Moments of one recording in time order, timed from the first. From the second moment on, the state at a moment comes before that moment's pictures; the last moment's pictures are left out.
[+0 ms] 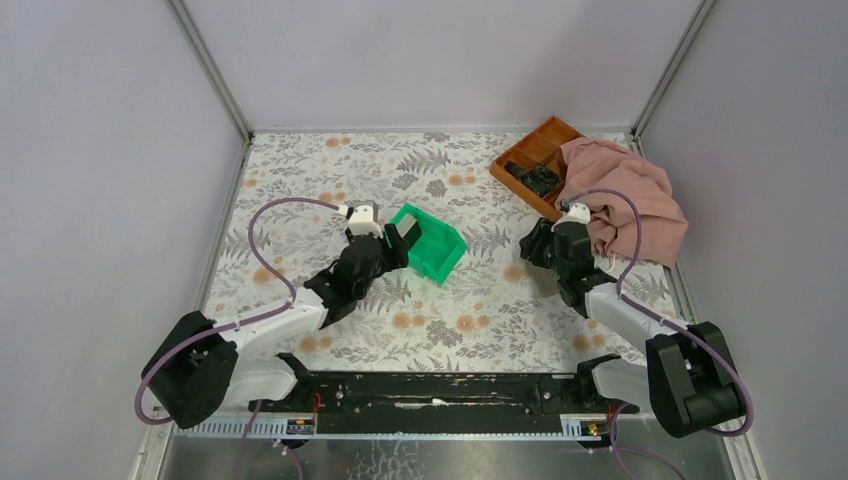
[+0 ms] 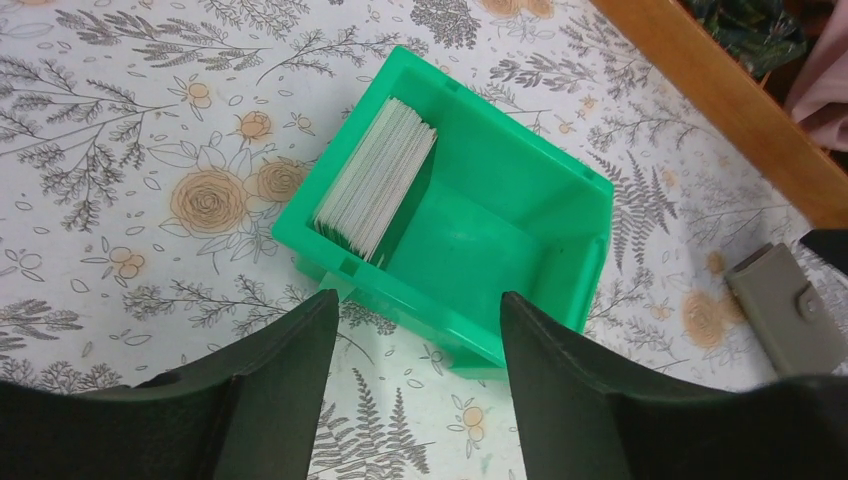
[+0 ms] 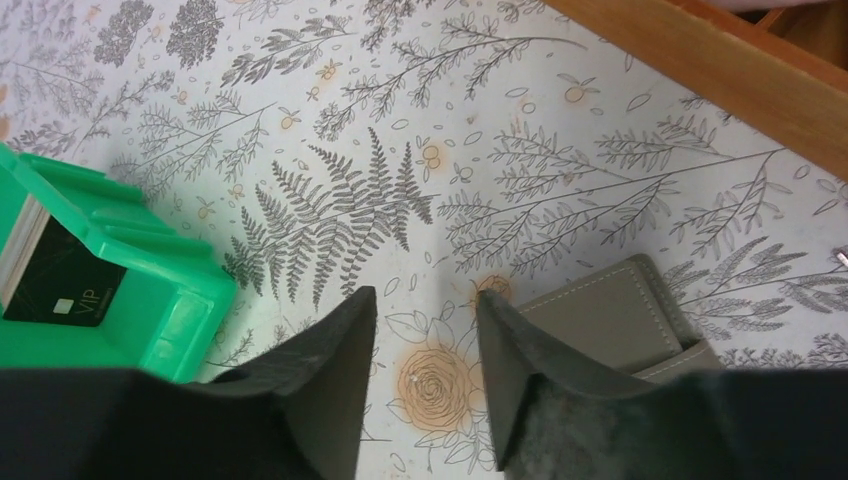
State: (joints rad) left arm -0.71 1.21 0.52 0.28 -0.40 -0.54; right arm 0.28 1.19 0.44 0.24 0.09 0.50
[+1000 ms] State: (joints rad) left arm -0.74 1.29 0.61 0.20 -0.53 -0.57; right arm 0.34 1.30 0.51 0.12 0.22 0.48
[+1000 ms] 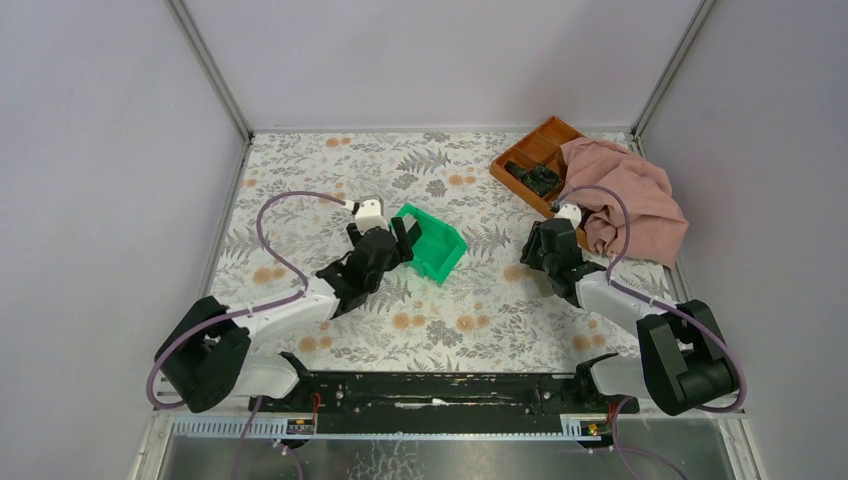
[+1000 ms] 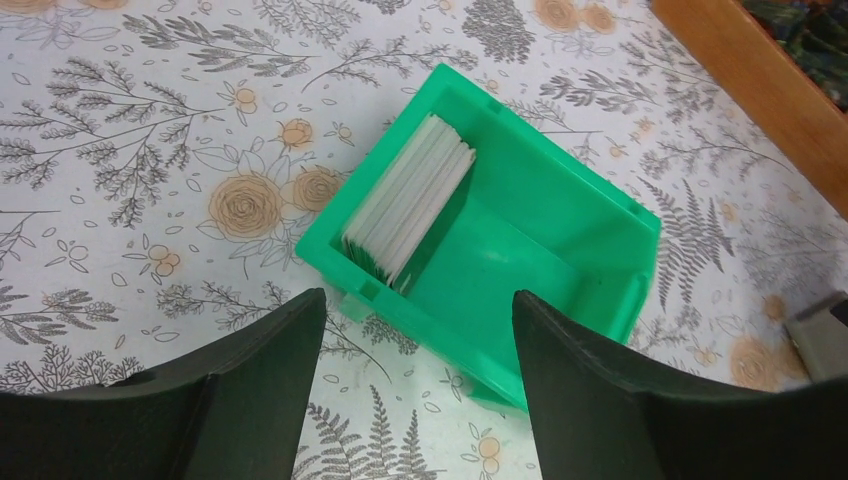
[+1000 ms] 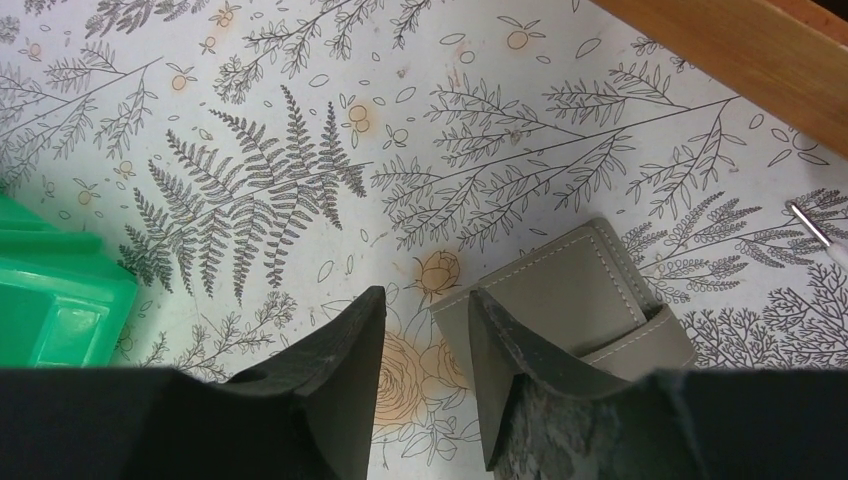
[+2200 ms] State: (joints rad) left arm -0.57 1.49 0.71 0.24 -0.46 -0.49; right arm 0.34 1.34 0.54 0.11 0.19 0.49
